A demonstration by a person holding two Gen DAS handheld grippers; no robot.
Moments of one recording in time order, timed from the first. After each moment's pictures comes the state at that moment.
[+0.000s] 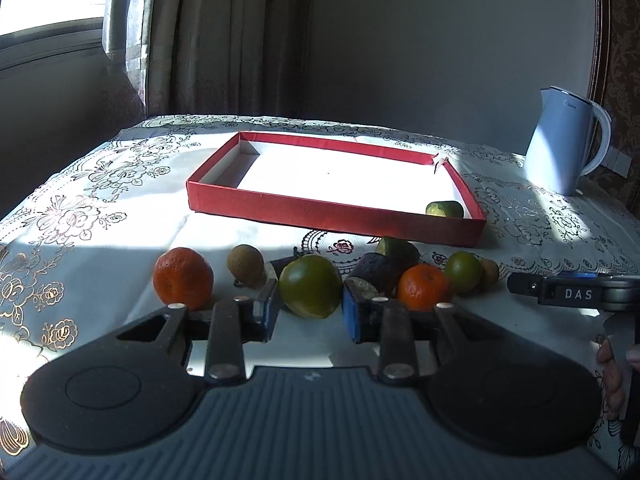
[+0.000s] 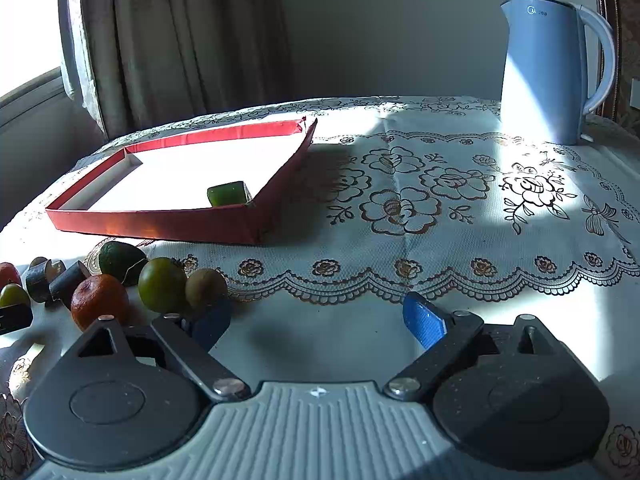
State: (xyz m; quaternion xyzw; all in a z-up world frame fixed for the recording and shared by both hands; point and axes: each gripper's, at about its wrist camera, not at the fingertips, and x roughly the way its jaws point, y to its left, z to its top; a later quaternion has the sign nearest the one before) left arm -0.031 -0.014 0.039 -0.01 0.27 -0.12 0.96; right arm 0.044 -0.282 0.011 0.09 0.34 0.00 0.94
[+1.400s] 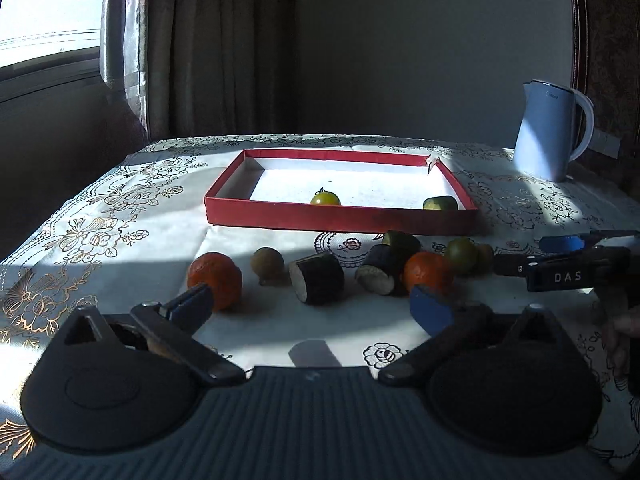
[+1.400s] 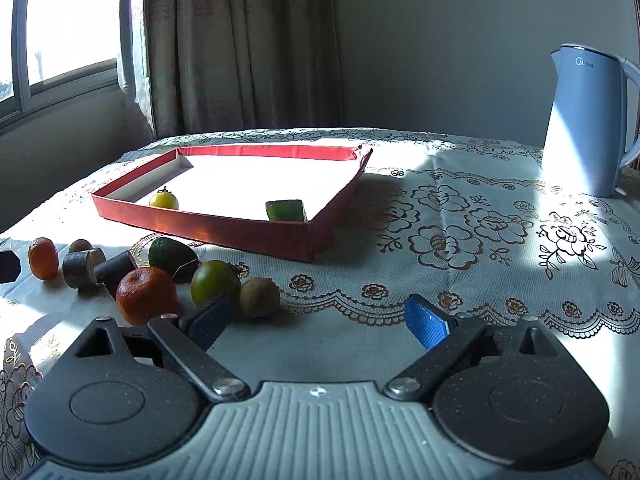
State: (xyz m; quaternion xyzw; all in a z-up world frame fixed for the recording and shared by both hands) left arm -0.063 0.003 0.038 0.03 0.25 -0.13 0.96; right arm 0.036 -0.260 0.021 0.03 0.30 0.07 0.95
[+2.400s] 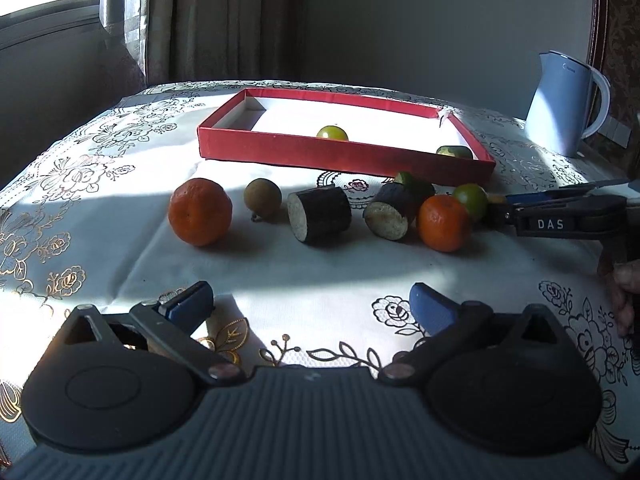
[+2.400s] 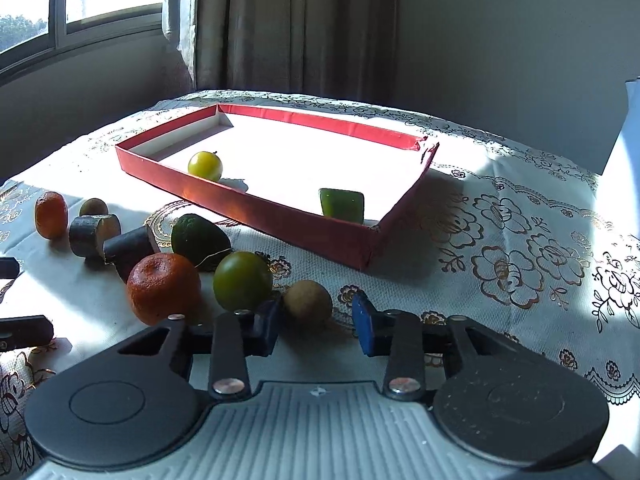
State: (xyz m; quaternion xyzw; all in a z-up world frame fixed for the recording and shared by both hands) left arm -0.046 0.004 0.004 0.01 0.31 -0.12 0.94; right arm 0.072 -0.233 0.017 -0.03 0.33 0.13 0.93
